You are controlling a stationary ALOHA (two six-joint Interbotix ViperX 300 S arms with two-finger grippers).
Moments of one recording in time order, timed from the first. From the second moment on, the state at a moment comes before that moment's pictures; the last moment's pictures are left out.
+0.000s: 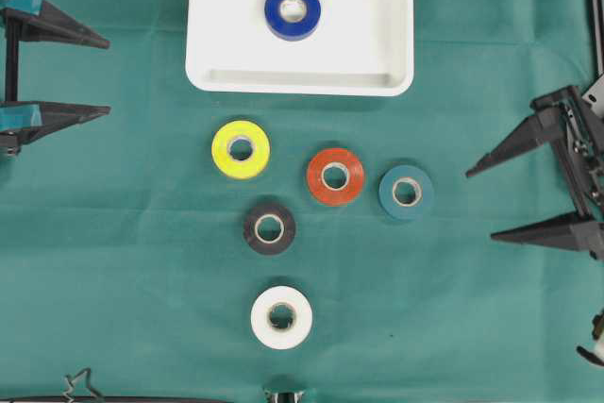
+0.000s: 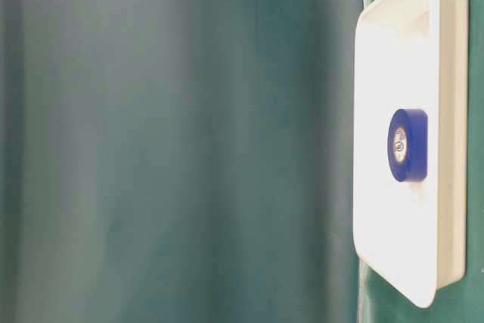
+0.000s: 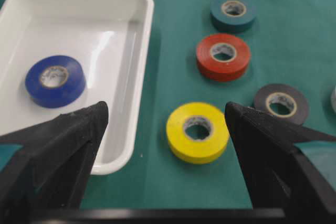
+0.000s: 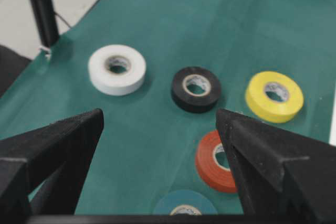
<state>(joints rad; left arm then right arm) 0.07 -0.92 1.08 -0.01 0.17 0.04 0.34 -0.88 1.07 -0.02 0.14 0.07</state>
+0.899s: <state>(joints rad) 0.07 -0.91 1.08 -0.01 0.17 0.04 0.34 -0.52 0.85 -0.04 0.06 0.07</state>
